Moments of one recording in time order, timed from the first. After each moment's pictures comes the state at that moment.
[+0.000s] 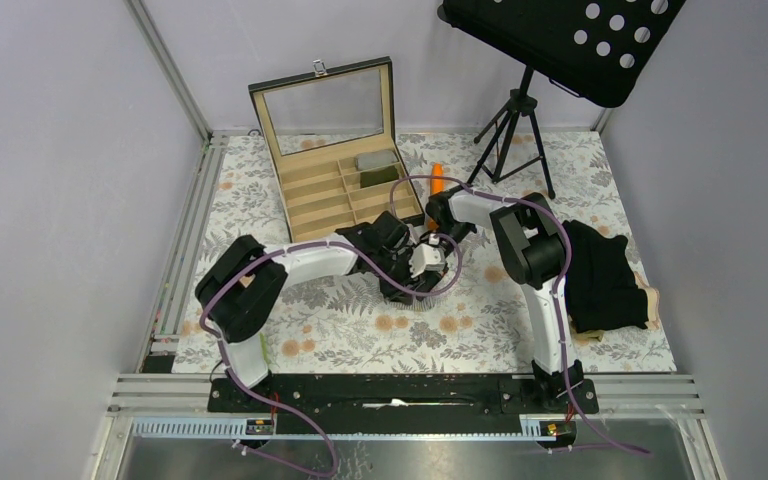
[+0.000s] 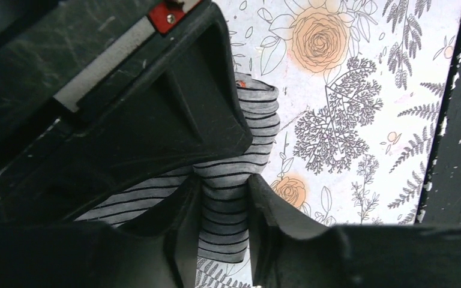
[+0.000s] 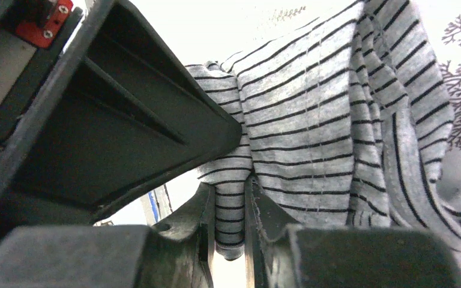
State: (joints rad) left arm -0.80 1.79 1.09 -0.35 0.55 0.46; right arm 0.49 2.24 1.51 -1.14 -0.93 -0.71
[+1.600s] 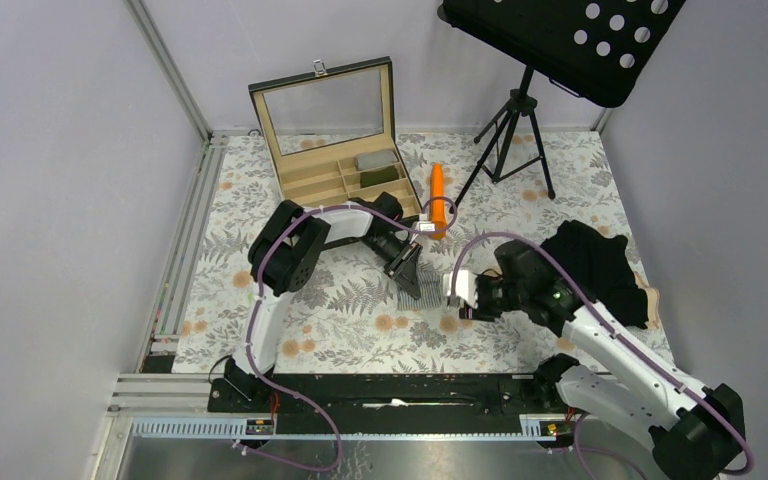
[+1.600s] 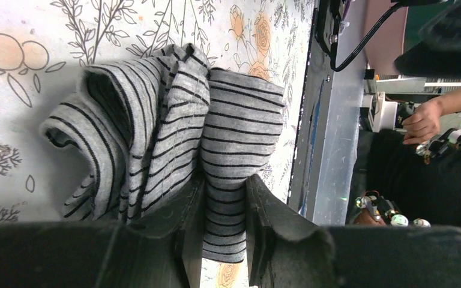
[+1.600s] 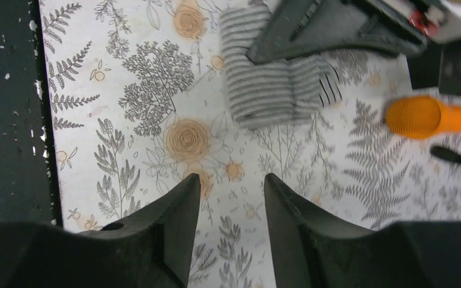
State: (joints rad) left arm -0.61 2.24 1.48 -0.68 1.13 0.27; right arm 0.56 0.88 0.65 -0.63 -0.48 -0.85
